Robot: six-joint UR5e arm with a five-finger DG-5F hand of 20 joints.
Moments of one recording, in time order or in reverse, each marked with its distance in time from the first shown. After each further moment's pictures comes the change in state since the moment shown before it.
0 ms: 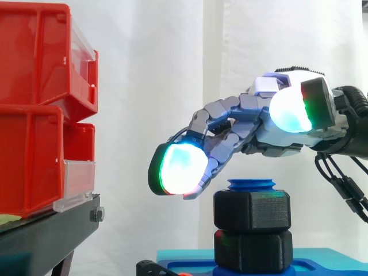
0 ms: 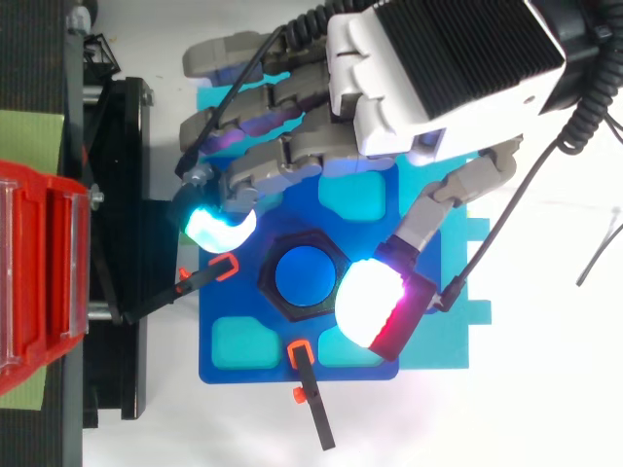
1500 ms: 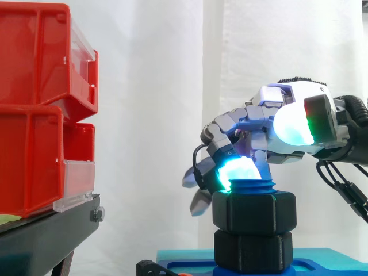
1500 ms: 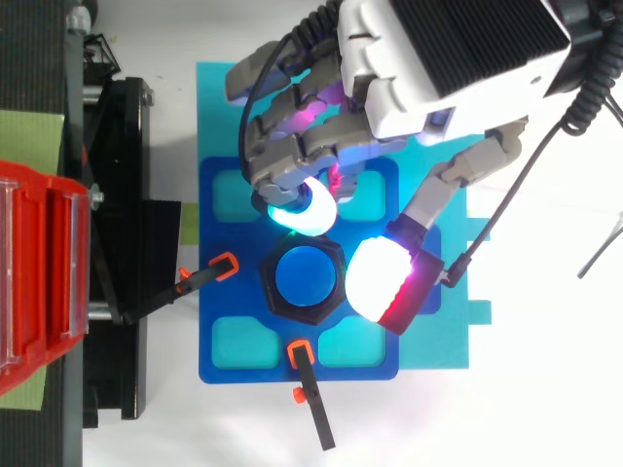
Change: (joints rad) arm -0.021 0.001 -0.027 0.036 -0.018 0.000
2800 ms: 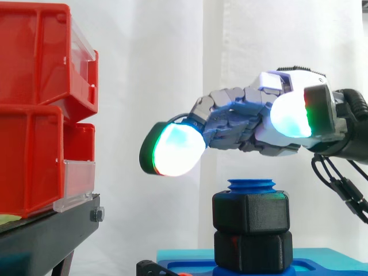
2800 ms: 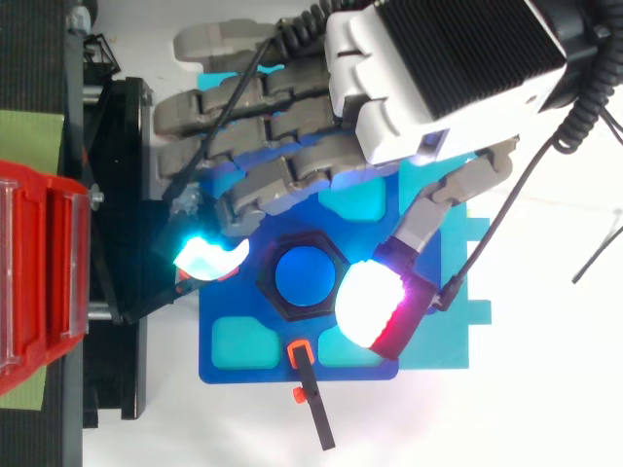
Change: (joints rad) arm 0.018 -0.005 0.000 0.050 0.003 0.002
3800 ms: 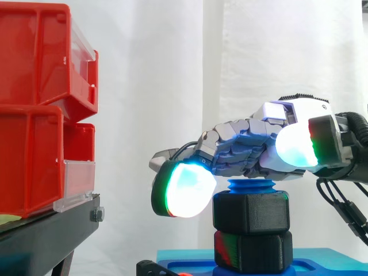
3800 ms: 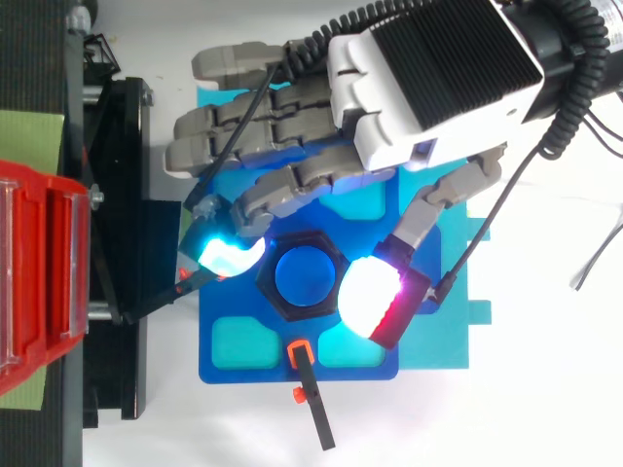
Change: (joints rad) arm -0.004 -0.015 -0.031 0.012 -0.001 0.006
